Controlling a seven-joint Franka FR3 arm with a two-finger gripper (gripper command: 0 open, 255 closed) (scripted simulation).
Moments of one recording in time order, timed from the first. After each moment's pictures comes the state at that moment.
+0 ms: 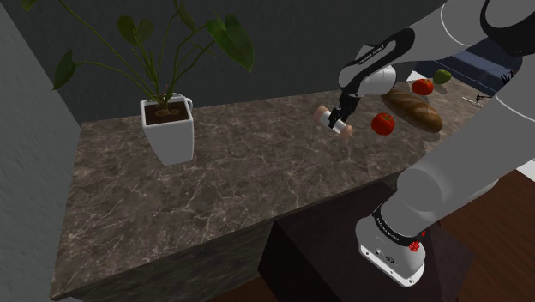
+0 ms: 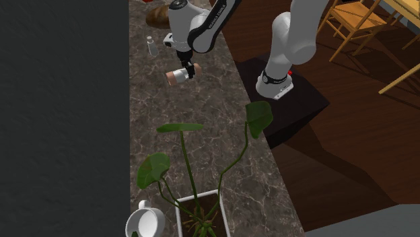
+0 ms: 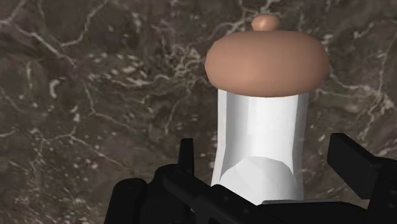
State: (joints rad) arm -0.30 0.00 -0.22 -2.53 0.01 2.55 -0.52
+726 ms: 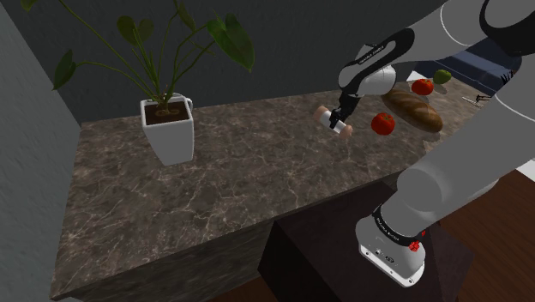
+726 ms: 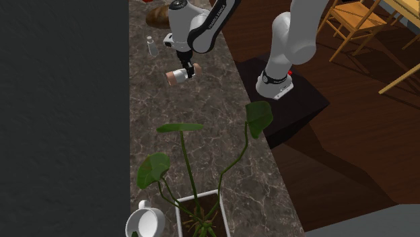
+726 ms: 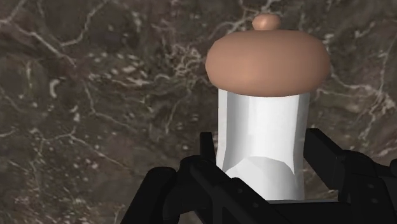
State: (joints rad) arm -0.30 0.01 -0.22 -2.53 0.01 2.55 -0.52
